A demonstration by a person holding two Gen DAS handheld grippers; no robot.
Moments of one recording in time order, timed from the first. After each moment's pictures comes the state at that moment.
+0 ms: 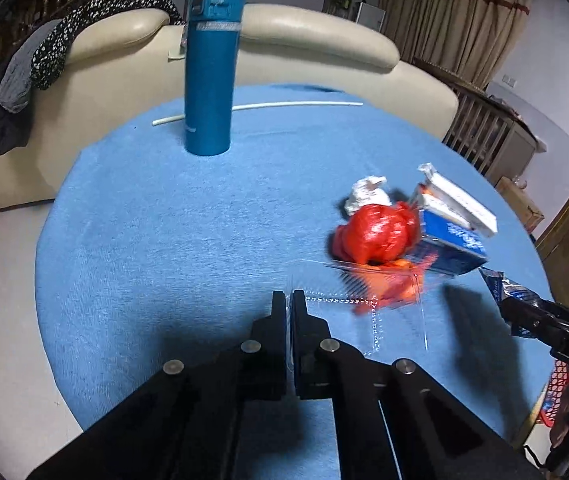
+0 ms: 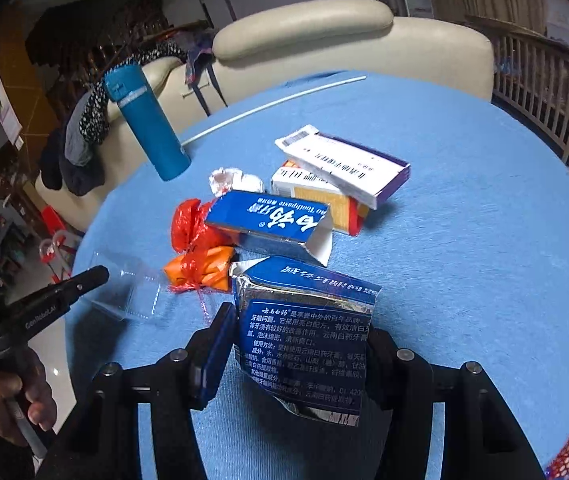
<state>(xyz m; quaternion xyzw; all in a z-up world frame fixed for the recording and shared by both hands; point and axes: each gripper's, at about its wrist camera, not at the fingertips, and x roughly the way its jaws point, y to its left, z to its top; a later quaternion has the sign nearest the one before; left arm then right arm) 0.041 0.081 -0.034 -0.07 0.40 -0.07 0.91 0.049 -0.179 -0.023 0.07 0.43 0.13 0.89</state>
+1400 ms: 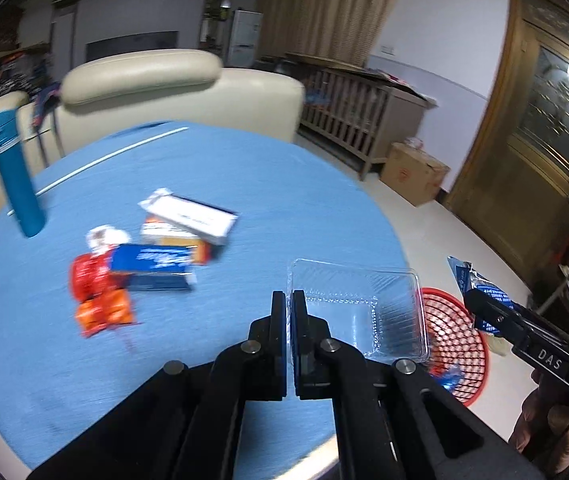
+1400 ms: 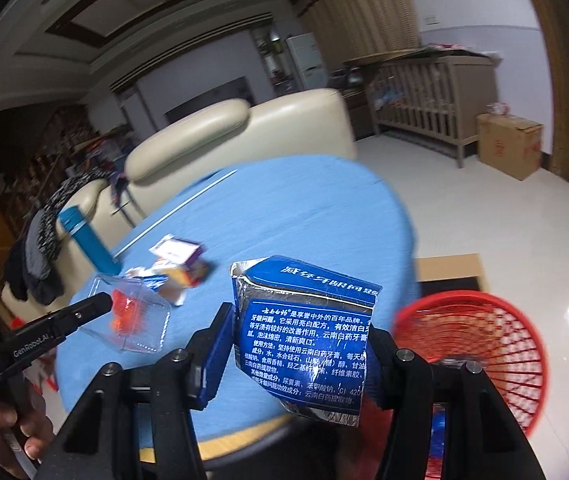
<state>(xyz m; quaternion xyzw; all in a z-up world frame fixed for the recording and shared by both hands) -0.021 -0.142 0.041 0.00 0.36 -0.25 0.90 -0.106 -0.375 0.037 0.17 0.30 -0.04 0.94</state>
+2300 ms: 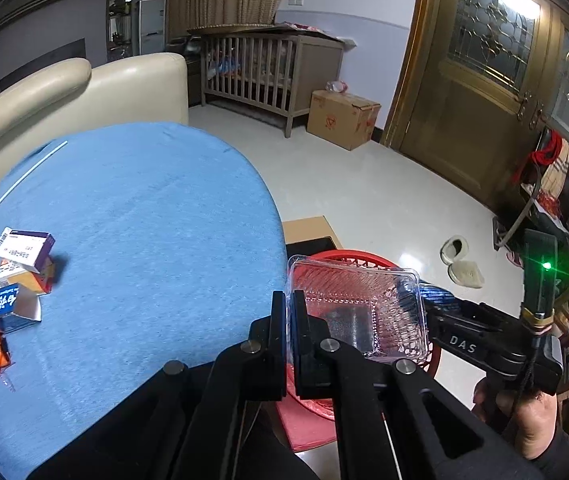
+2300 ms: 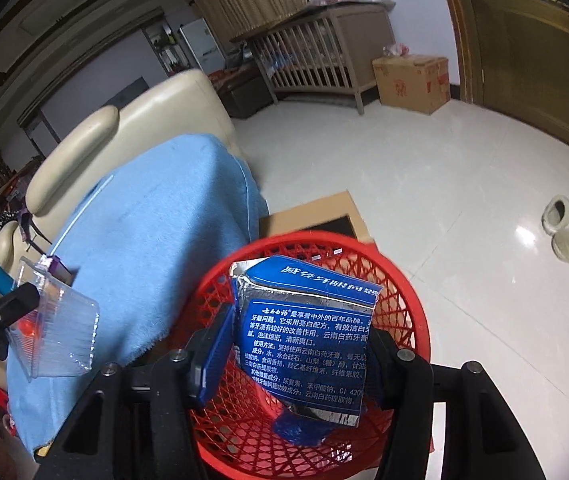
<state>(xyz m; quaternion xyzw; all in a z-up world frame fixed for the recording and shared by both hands) -0.052 -0.307 0.020 0.10 0.39 -0.36 0.84 -0.150 -0.520 -0.044 0.25 0.36 -0.17 0.88</state>
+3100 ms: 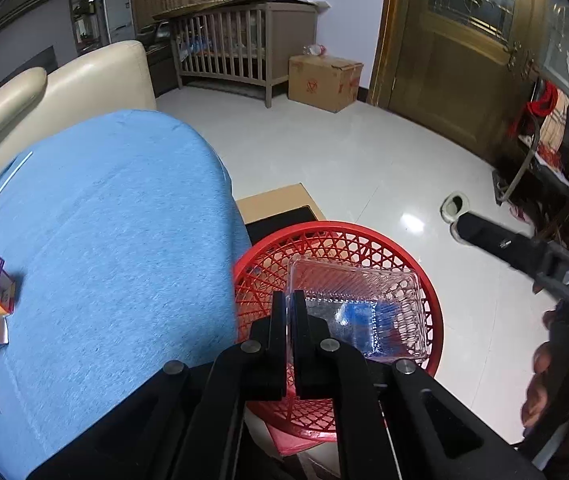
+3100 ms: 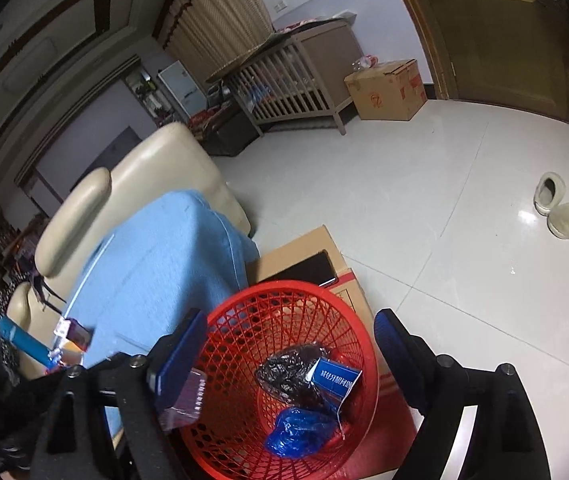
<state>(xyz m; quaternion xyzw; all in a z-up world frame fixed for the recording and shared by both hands) -0.063 -0.379 -0.009 0.18 0.41 -0.37 0.81 -0.196 -0.569 -0.008 0.32 0.29 -0.20 0.88</state>
